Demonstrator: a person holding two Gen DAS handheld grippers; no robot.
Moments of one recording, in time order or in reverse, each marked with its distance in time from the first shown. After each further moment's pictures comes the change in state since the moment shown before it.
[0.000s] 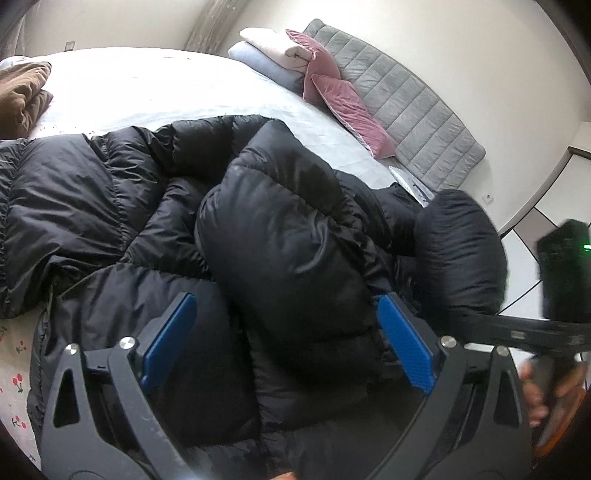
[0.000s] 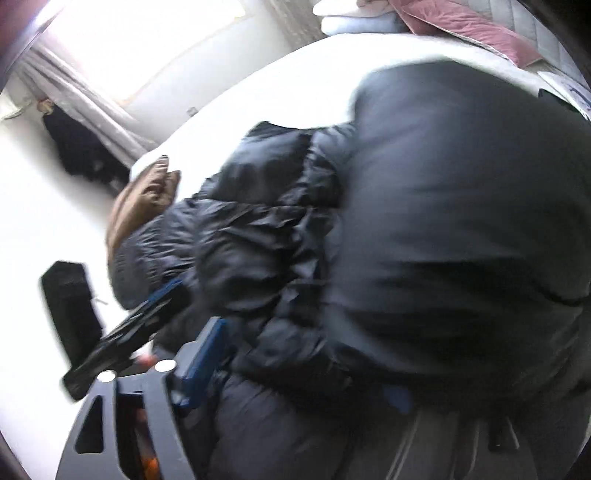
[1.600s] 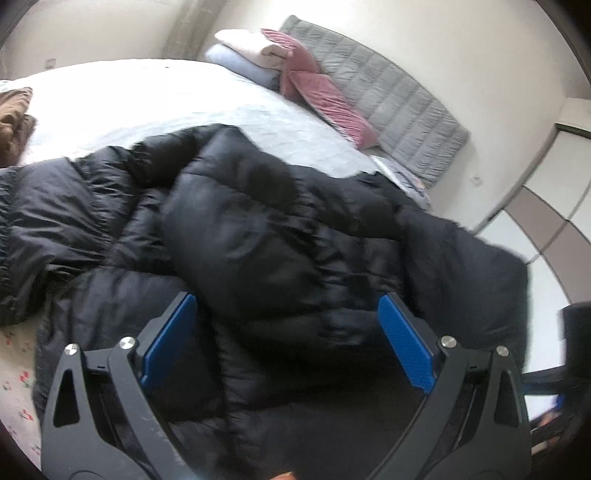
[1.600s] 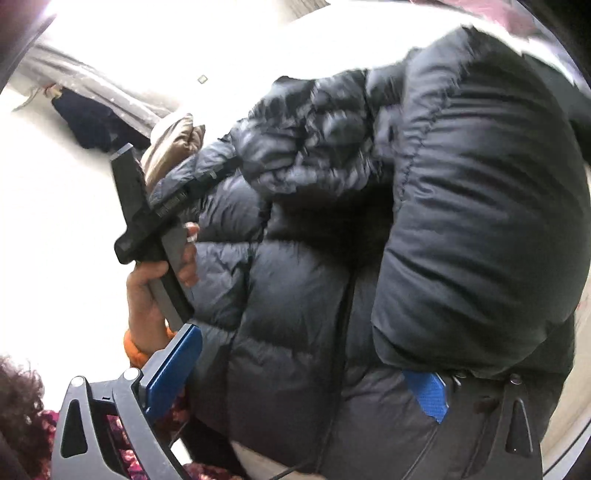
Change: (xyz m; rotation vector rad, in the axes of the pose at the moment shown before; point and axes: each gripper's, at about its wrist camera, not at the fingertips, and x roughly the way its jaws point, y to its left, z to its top) left arm -0.023 -0.047 -0.004 0.085 0.023 -0.059; right arm -0.077 -0.010 -0.098 0.066 0.198 0.071
